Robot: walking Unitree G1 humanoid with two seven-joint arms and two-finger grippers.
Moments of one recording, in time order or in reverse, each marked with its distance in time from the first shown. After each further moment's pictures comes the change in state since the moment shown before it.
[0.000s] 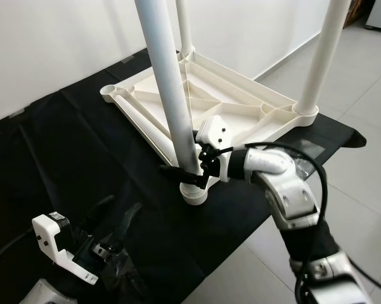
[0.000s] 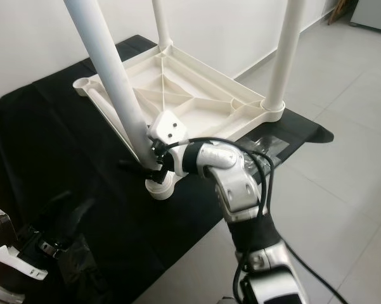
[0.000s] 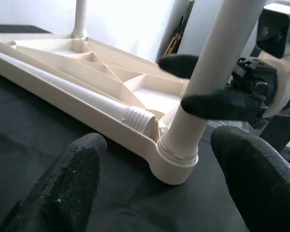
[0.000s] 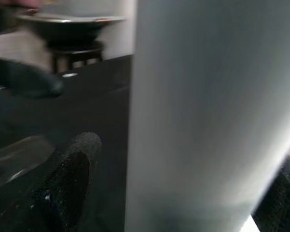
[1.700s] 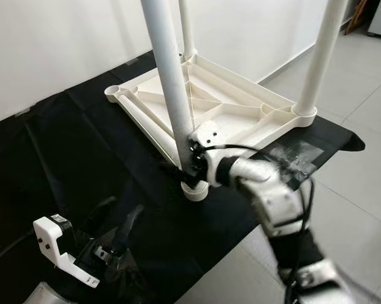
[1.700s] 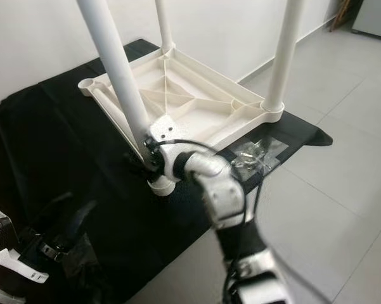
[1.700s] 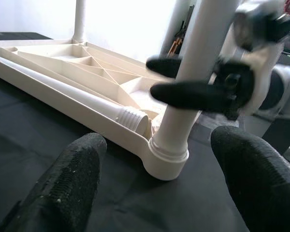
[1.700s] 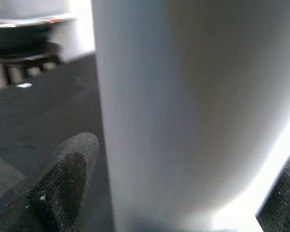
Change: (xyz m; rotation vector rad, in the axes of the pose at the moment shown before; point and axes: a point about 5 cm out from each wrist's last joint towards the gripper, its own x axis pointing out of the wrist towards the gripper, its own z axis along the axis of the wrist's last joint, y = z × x) left arm 0.001 -0.005 0.002 0.018 -0.008 -0.005; right arm 0.013 0.003 0.002 0.067 0.014 -0.170
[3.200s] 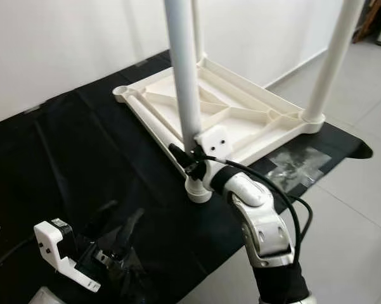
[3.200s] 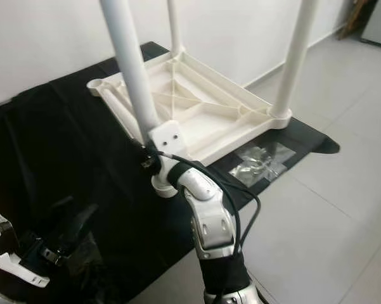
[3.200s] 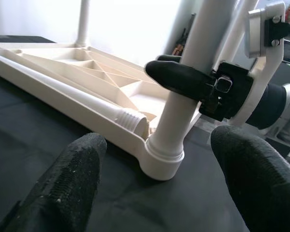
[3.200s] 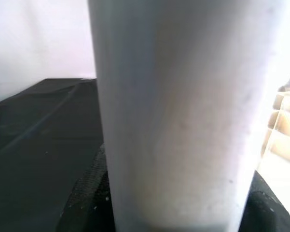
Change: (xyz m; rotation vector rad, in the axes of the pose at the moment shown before) left arm 0.000 -0.001 -0.003 -0.011 -0.008 -0.002; right arm 0.009 0.027 -0.010 0.107 -0.072 -0.418
